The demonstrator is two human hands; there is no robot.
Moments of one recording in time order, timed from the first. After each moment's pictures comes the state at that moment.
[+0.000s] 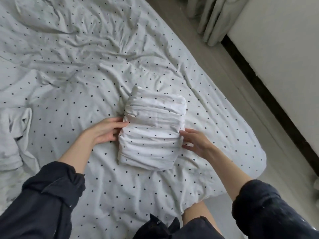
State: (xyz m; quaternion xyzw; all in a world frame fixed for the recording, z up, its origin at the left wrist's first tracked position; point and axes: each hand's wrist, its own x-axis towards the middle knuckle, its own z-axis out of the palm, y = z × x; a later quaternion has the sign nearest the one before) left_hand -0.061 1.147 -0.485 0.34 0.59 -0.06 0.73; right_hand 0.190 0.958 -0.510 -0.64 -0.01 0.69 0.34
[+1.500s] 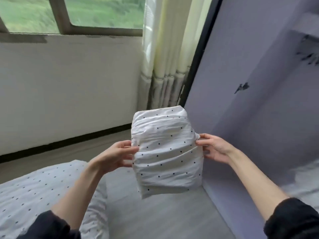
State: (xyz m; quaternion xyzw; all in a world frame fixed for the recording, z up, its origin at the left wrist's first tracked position) left_hand 0.102 0.615 -0.237 0.58 -0.09 -0.45 0.67; right_hand -0.005 0.306 -0.203 -0.64 0.28 0.10 0.71
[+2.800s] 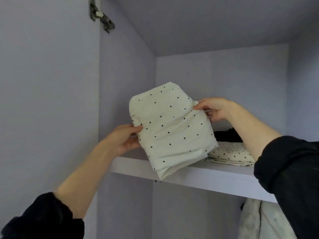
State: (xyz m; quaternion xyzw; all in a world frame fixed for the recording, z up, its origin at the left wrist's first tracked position) left_hand 0.189 -0.075 0.165 0.43 -0.44 -0.41 0.67; right_hand -0.058 -0.199 0.258 -0.67 0.40 -0.42 0.46
